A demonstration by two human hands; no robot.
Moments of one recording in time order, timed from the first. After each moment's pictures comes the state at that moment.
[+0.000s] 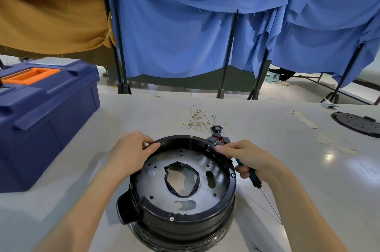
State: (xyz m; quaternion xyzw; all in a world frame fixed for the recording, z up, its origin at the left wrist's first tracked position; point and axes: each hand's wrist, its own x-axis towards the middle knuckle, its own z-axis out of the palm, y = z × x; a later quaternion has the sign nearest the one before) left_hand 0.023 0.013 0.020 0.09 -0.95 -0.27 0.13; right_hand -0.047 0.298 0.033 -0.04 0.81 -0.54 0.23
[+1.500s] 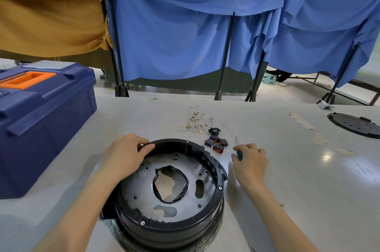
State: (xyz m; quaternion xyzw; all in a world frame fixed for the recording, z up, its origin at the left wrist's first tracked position) left_hand 0.018 0.006 0.017 0.11 -0.96 -0.22 0.15; right_hand -0.067 0.294 -0.036 0.02 0.94 -0.27 -0.19
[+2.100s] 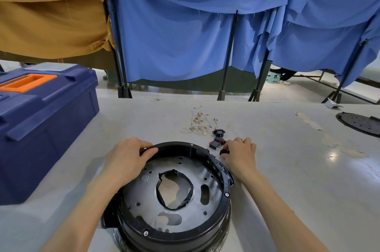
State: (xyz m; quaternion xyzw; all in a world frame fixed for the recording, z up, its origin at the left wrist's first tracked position) left_hand 0.017 0.003 0.018 0.09 -0.96 -0.22 0.14; right_hand -0.098 0.266 -0.027 -0.08 0.98 -0.10 -0.13
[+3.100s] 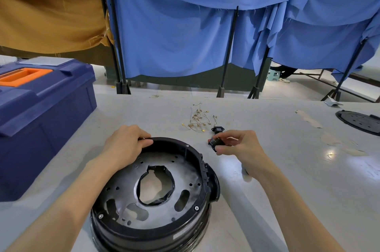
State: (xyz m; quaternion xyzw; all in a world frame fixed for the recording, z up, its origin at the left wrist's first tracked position) left_hand -0.002 -0.005 0.032 0.08 -0.97 -0.19 0.10; right_hand -0.066 0.281 0.020 -0.16 0.75 -0.64 0.04
